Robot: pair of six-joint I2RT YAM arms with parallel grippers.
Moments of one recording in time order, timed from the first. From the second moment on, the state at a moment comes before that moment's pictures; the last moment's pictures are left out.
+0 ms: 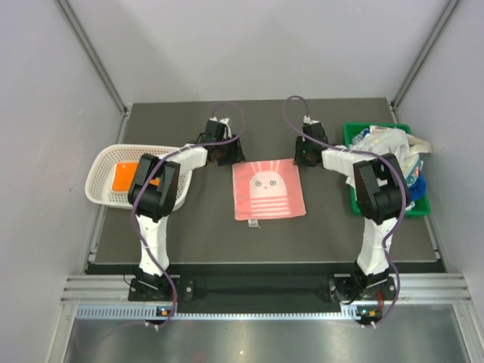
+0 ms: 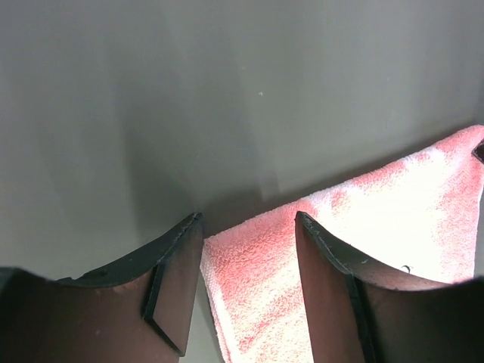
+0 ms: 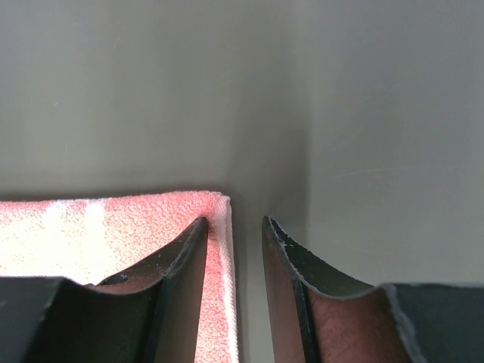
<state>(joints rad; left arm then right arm) -0.36 2.08 1.41 -0.12 0.22 -0.47 0.32 1.96 1.25 -0.13 0.06 0.36</state>
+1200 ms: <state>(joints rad) -0.36 1.81 1.26 -0.29 -0.07 -0.49 0.34 2.05 1.32 -0.05 0.02 0.39</state>
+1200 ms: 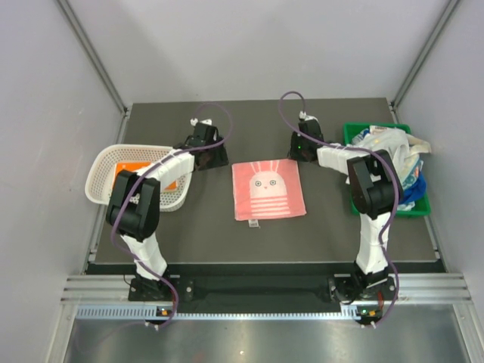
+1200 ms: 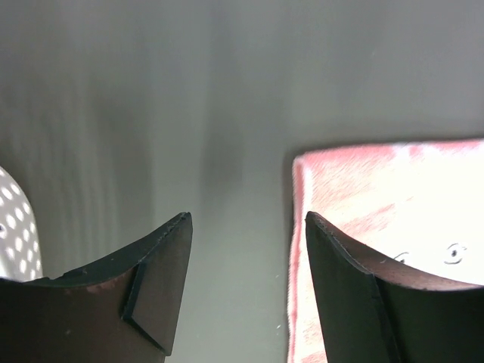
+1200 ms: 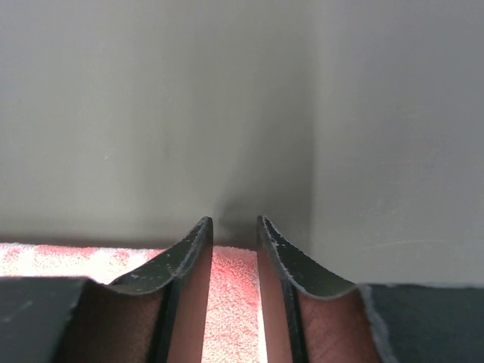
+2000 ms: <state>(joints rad) -0.36 1.88 1.21 -0.25 0.05 -0.51 0.35 2.06 1.36 -0.08 0.04 0.39</state>
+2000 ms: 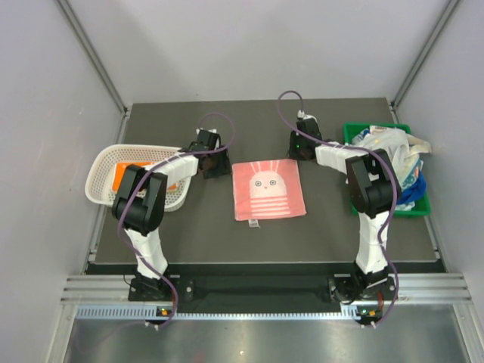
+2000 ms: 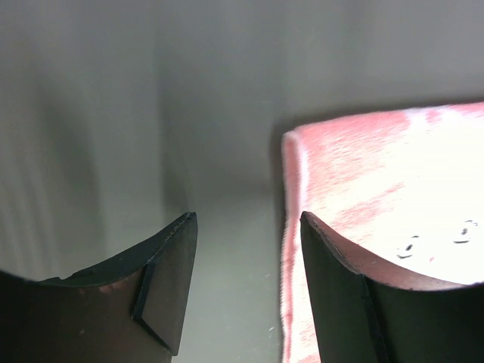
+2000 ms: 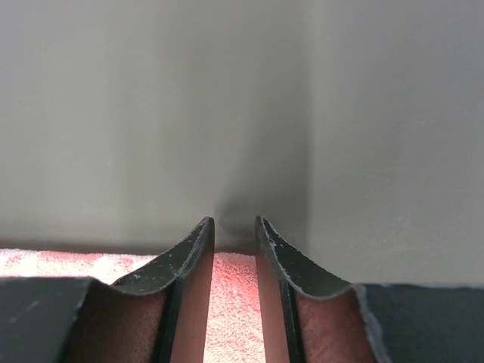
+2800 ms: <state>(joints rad) -0.36 1.93 1.21 -0.12 0.15 -0.53 0.35 1.92 1.22 -0.18 0.11 0.39</state>
